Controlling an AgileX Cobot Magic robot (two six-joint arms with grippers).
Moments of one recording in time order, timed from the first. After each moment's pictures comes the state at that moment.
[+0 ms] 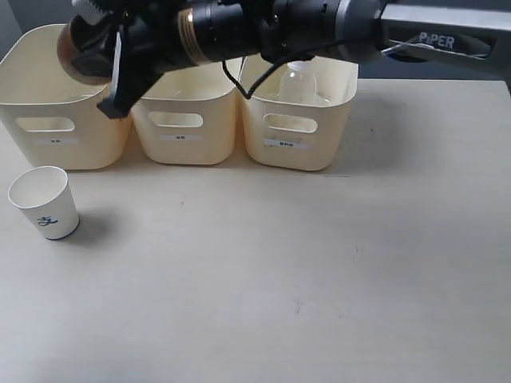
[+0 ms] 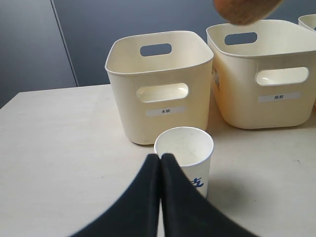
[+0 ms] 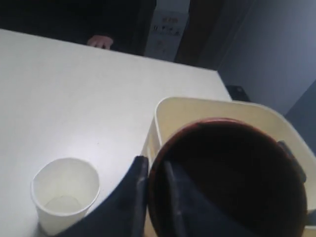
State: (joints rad) left arm -0.16 0.00 0.00 0.04 0.25 0.03; right arm 0.83 2.09 -1.74 -1.75 -0.59 1.28
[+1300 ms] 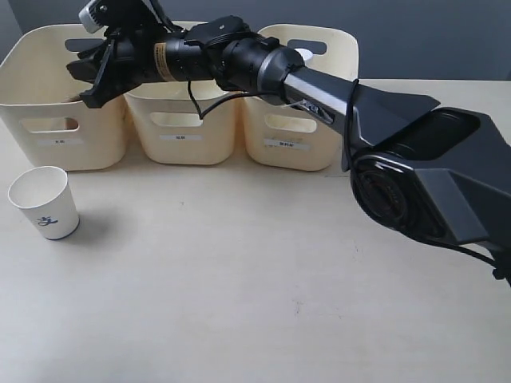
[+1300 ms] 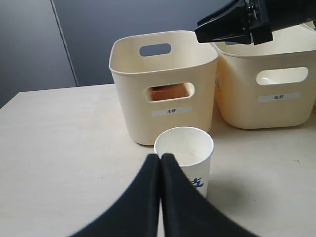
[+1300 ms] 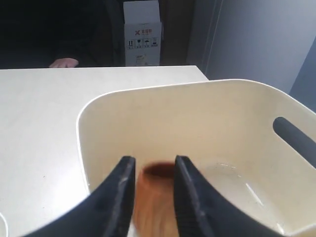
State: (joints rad) left arm -0.16 0.00 0.00 0.04 0.25 0.03; right arm 0.80 2.60 -2.36 -1.75 -0.58 1.55
